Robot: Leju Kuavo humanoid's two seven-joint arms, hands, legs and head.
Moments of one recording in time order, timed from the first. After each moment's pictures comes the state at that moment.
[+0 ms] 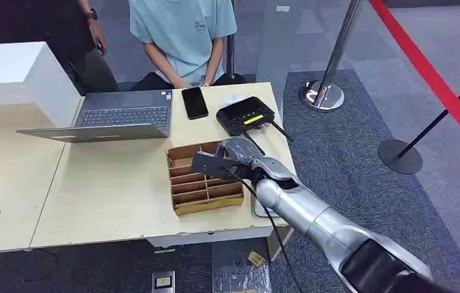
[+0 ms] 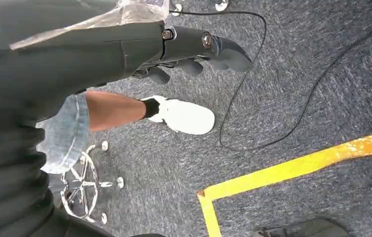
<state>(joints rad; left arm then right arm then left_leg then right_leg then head) -0.12 0.07 -1.14 -0.22 0.69 0.18 0.02 -0.75 -0.06 0.85 -0.95 0.45 -0.14 0.25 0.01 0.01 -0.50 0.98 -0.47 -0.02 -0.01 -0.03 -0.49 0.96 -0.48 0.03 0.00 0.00</state>
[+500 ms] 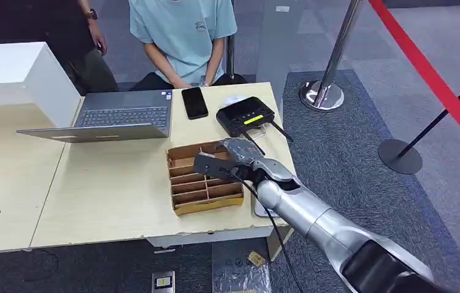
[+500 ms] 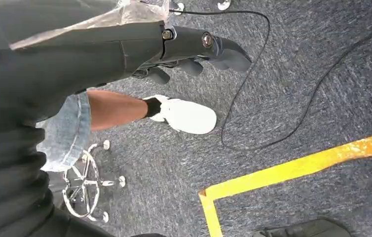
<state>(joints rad) -0.12 0.07 -1.14 -0.22 0.70 0.18 0.03 -0.75 -0.07 0.85 -0.95 0.45 -0.14 0.26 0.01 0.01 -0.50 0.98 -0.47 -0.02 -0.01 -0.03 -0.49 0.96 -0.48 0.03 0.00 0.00</state>
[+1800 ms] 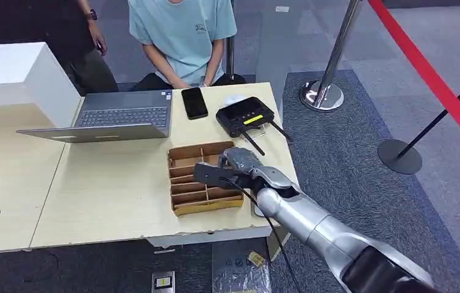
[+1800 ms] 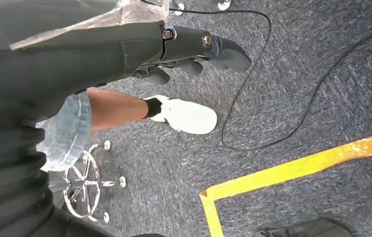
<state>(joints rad) -0.12 0.07 -1.14 -0.22 0.69 0.18 0.03 -0.71 -0.07 0.85 -0.94 0.46 -0.13 0.26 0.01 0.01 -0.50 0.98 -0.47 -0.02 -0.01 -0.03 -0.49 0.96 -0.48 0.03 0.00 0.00</state>
